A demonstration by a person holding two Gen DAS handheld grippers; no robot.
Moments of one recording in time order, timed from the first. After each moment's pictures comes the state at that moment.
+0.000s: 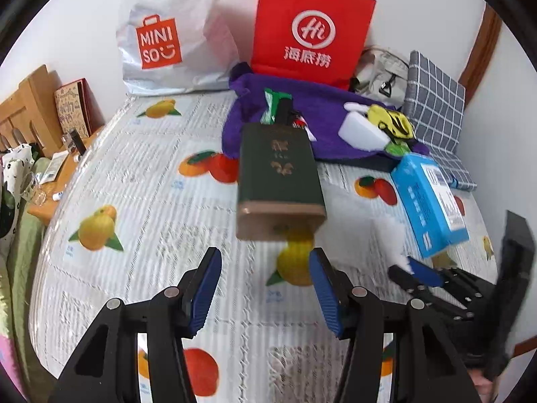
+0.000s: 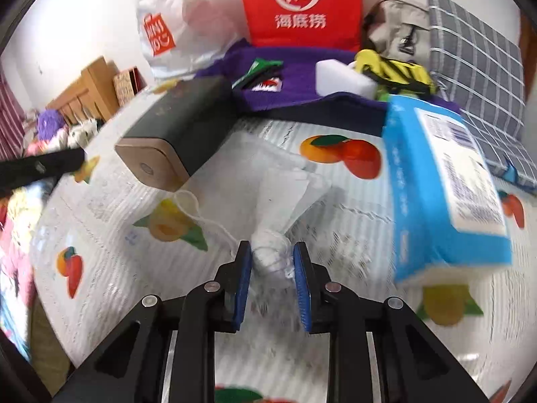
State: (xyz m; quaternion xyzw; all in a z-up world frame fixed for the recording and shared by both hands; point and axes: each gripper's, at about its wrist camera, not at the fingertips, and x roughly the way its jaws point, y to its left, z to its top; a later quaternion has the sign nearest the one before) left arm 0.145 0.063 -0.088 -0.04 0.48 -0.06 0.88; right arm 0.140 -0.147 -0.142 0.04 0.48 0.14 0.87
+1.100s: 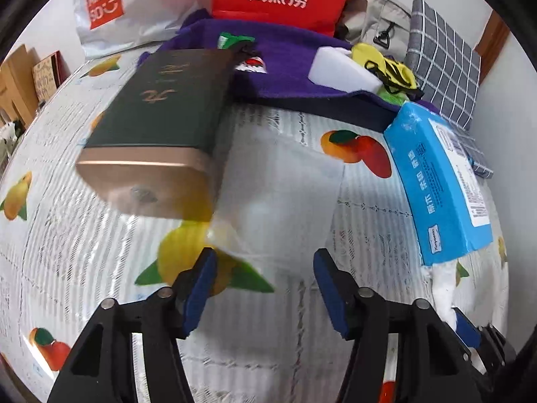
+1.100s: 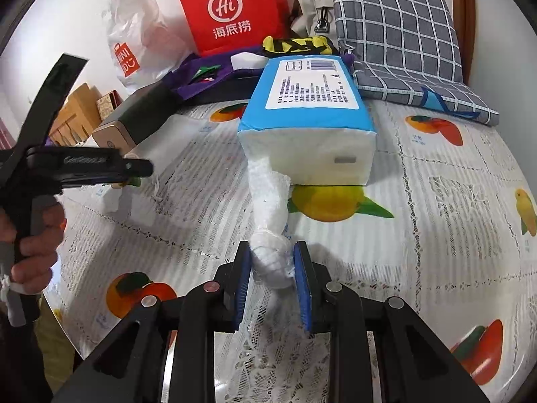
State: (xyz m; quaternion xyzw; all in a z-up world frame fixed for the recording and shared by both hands) left arm 0.179 -0.034 -0.160 -0.04 0.52 -0.05 0.85; right arm 0.076 -0.244 -0.170 0.07 0.46 0.10 0.88
